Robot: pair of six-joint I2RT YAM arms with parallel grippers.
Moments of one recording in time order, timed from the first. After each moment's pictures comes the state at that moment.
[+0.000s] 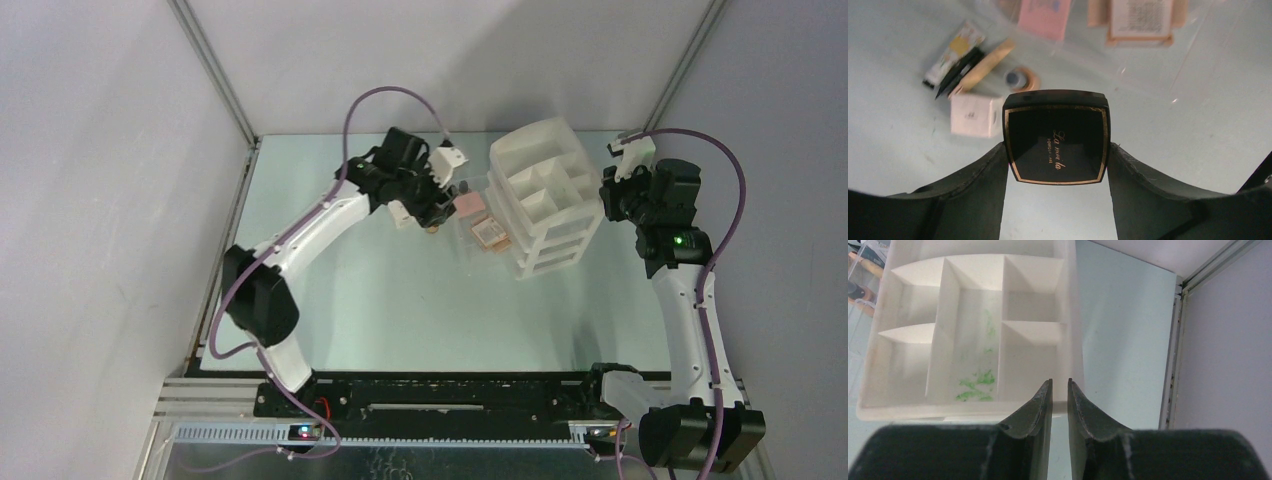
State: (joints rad) left arm -0.58 1.71 1.61 -0.72 0.27 0.34; right arm -0.09 1.04 1.11 -0.46 -0.26 -0.32
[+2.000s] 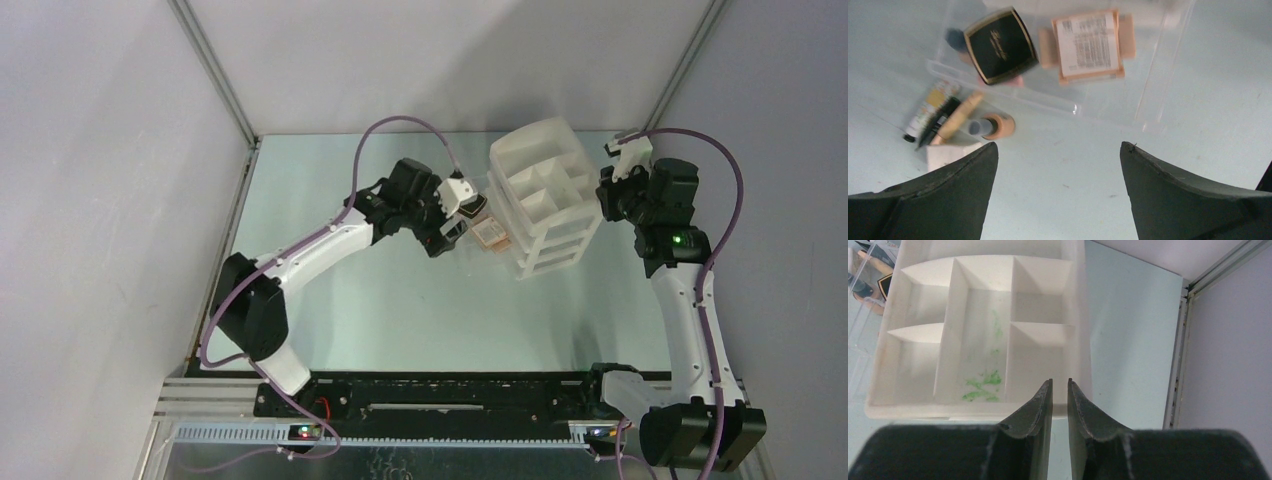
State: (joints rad) left arm -0.67 1.63 1.40 -0.49 0.27 0.37; right arm -0.08 1.05 1.11 -0.46 -0.27 -0.32
